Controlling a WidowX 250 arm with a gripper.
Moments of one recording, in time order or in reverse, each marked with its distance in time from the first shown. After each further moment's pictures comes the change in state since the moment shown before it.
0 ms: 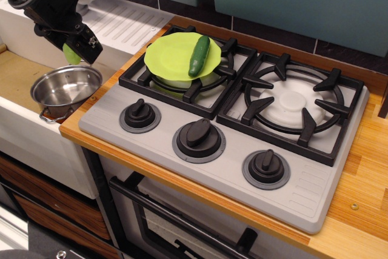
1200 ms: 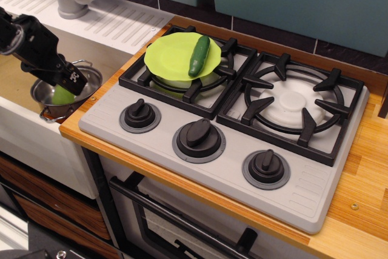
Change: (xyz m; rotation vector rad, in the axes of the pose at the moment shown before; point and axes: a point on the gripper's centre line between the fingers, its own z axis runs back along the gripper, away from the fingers) arm -0.038 0.034 -0.051 -0.021 -0.016 0.047
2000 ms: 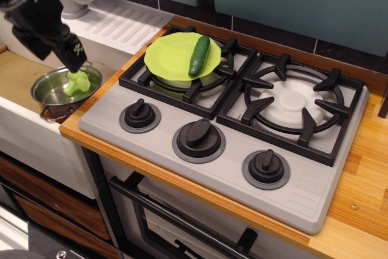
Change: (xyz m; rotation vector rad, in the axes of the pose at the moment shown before) arm 0.022 -0.030 0.063 0.158 0.116 0.000
